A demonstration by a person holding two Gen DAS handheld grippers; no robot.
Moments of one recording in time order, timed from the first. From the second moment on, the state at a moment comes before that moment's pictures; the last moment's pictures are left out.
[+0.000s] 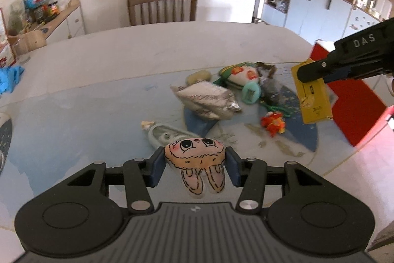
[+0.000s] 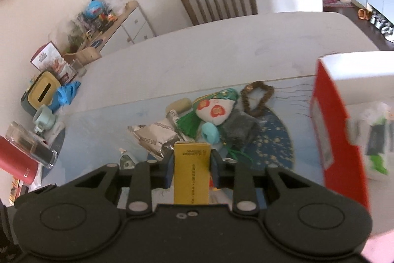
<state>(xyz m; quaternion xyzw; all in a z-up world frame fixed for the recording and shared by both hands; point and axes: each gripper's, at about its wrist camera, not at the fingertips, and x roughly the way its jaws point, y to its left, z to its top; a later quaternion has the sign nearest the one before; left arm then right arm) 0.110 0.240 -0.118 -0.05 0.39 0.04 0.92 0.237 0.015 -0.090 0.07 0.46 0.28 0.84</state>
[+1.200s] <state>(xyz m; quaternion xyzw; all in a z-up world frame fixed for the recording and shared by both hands) 0.220 0.022 -0.044 0.02 0.39 -0.12 0.91 0.276 -0.223 -0.055 0.11 0.42 0.16 0.89</state>
